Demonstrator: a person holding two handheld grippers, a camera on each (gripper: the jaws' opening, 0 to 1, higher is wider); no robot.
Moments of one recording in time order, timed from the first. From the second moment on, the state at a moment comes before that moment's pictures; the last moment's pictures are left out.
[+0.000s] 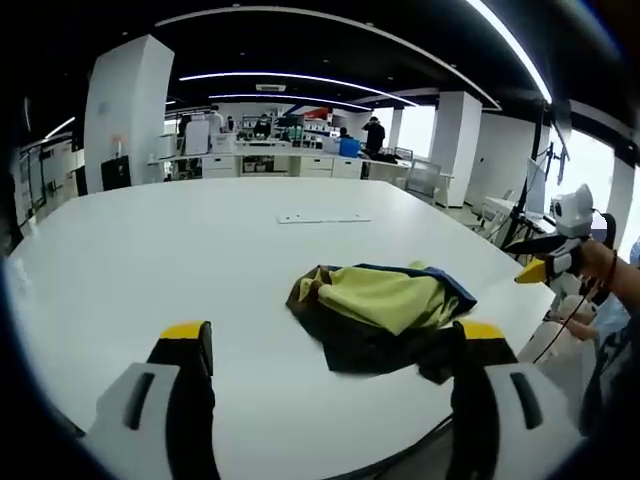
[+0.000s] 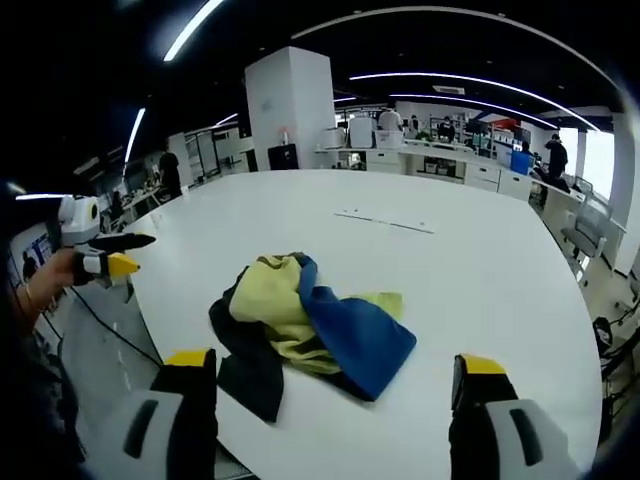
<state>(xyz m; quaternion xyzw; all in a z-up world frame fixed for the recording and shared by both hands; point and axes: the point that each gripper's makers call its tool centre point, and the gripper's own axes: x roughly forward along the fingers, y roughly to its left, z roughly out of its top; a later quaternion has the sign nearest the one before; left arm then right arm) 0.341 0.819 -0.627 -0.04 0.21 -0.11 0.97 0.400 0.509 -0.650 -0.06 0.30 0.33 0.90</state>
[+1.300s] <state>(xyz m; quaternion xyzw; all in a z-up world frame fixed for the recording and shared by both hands) 0.345 0.819 -0.637 -0.03 0.22 -0.10 0.97 0.401 0.513 -0.658 -0.06 0.30 0.34 0.89</state>
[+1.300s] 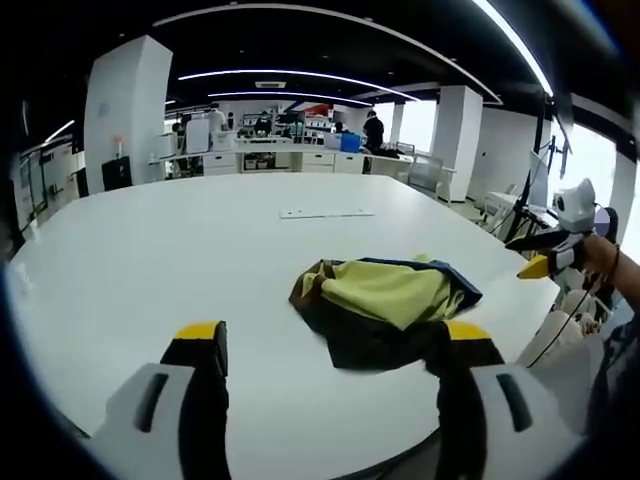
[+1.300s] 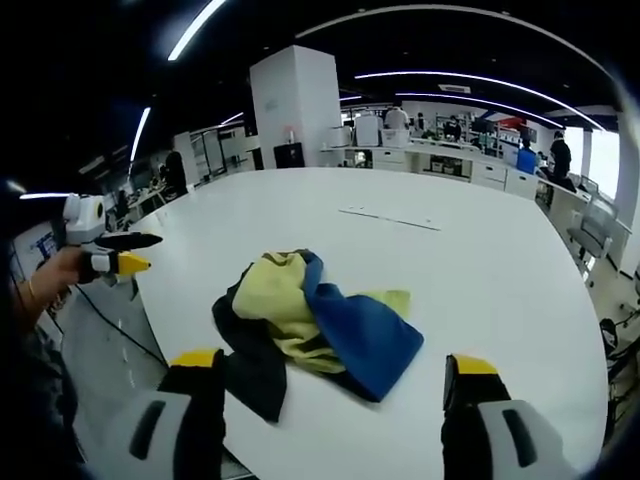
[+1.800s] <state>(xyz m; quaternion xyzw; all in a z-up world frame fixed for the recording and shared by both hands) 0.354 0.822 -0.648 -0.03 0.23 -0.11 0.97 0.412 0.520 -0.659 -0.05 0.30 0.35 0.89</state>
